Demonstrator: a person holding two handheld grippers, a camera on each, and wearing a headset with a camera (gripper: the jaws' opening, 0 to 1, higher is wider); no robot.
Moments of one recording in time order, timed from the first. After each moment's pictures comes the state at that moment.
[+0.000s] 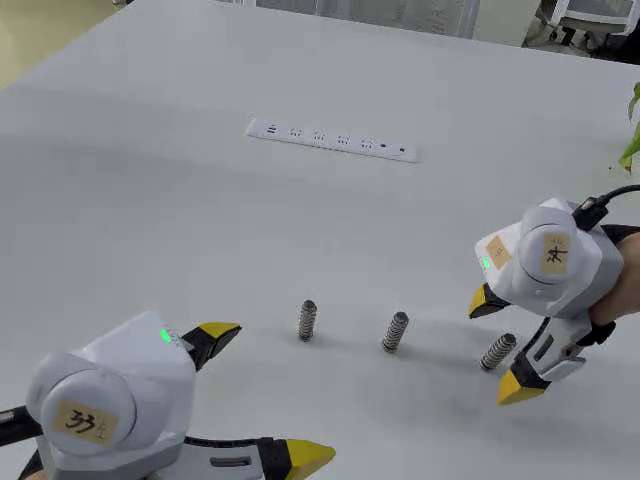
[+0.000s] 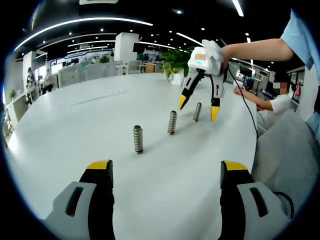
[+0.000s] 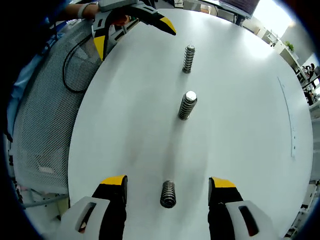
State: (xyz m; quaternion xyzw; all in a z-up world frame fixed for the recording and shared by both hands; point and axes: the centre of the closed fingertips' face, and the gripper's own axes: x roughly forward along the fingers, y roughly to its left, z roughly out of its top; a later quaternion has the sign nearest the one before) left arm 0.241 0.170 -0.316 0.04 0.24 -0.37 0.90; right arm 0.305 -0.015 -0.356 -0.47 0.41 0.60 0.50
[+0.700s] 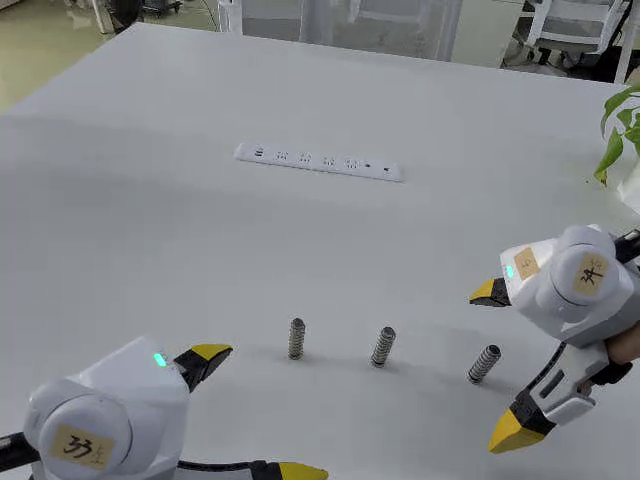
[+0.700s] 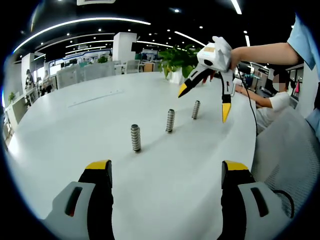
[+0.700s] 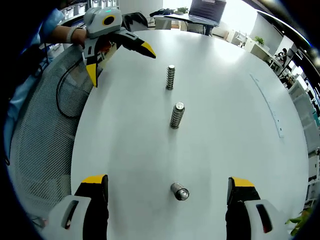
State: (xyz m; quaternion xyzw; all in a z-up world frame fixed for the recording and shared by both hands) left arm 0.239 0.167 -0.319 0.05 0.24 -0.37 0.89; right arm 0.295 -0.014 -0.338 -0.39 0.38 0.57 0.62
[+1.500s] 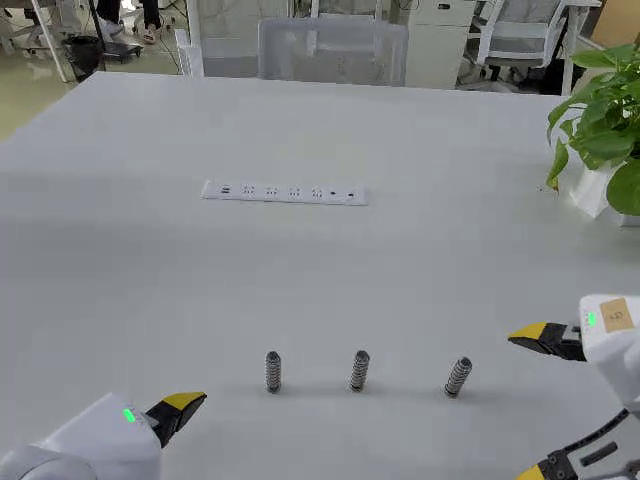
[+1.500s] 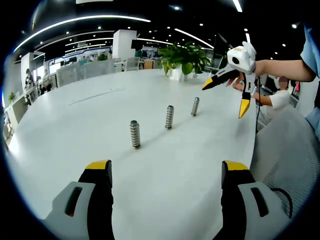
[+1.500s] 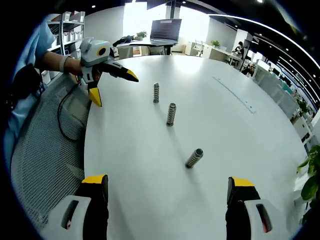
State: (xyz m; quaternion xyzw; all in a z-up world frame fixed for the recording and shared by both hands) left arm 0.234 0.170 -0.321 0.05 0.25 -0.37 0.89; right arm 0.253 -0.051 -0.317 -0.26 0.35 0.48 0.76
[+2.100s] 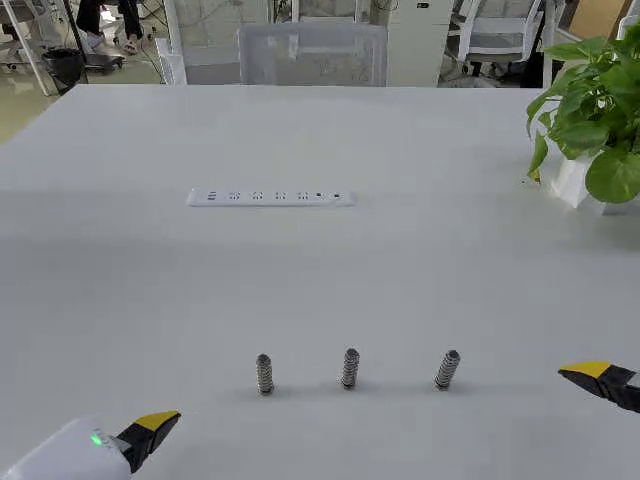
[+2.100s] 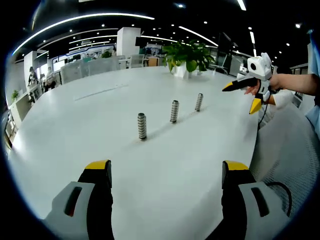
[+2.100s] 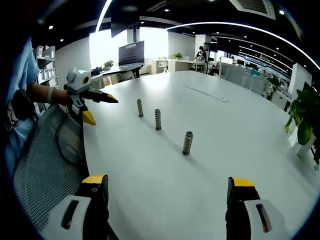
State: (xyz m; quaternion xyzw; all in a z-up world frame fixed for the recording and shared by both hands) left arm 0.226 0.187 -0.323 0.06 0.27 -0.35 0.90; right arm 0.226 -0.077 -0.309 -0.12 0.31 0.39 0.86
